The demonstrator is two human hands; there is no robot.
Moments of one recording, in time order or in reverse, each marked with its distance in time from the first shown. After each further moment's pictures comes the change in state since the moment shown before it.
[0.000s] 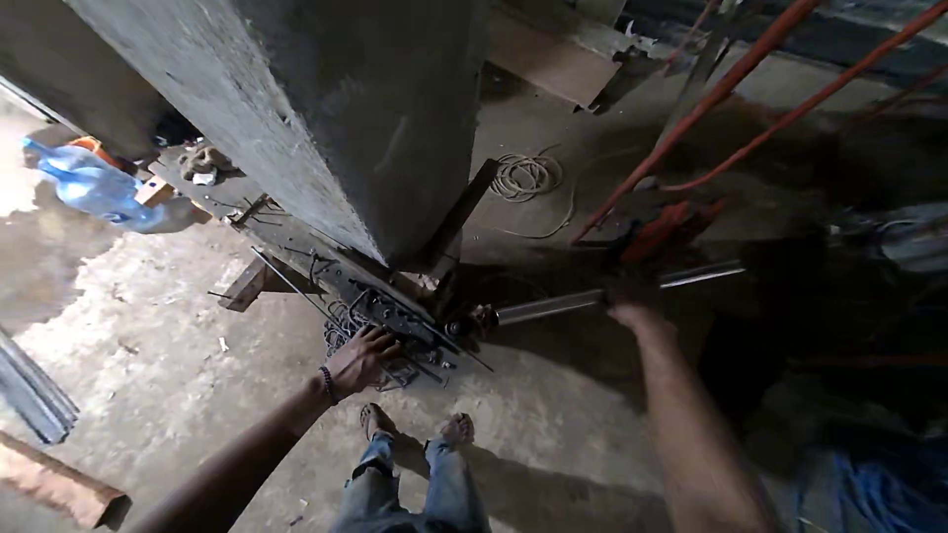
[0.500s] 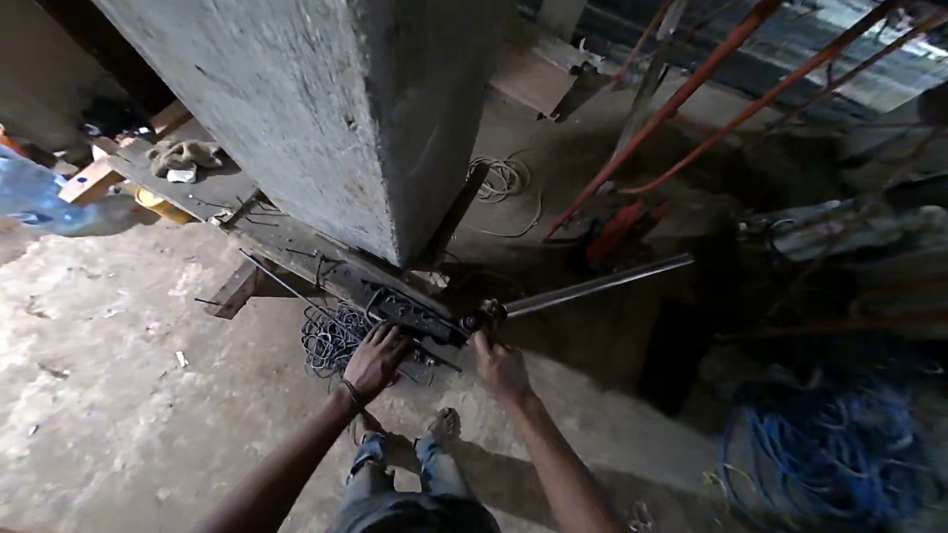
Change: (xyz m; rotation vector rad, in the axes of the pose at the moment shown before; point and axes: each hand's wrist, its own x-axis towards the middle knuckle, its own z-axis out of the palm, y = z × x) left_hand -0.009 0.010 0.014 0.006 0.181 -0.191; right_hand -0.157 -0.275 0.038 0.188 0.383 -0.202
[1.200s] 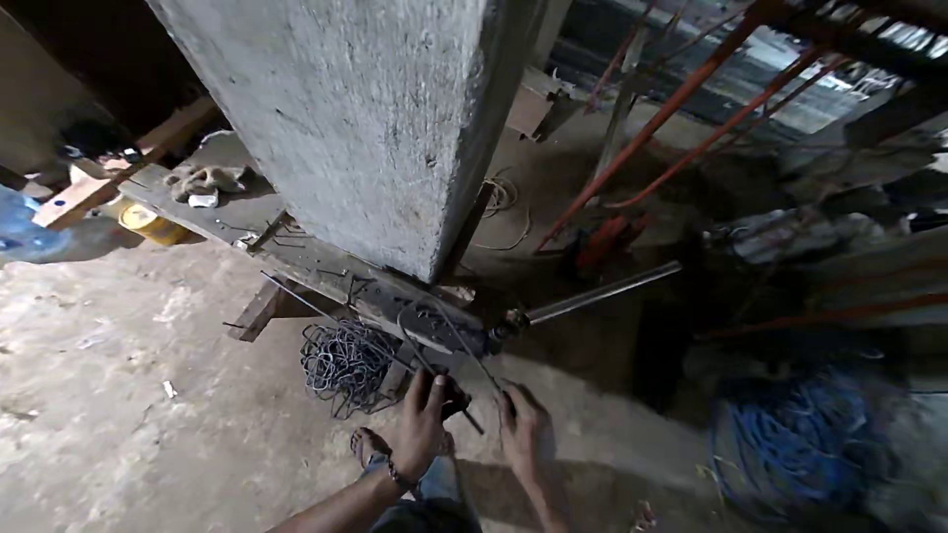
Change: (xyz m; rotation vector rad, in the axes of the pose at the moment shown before) left_hand -0.024 0.084 -0.096 -1.735 0.244 -0.858; right_hand -0.051 -0.114 -0.049 0.364 0.088 0.413
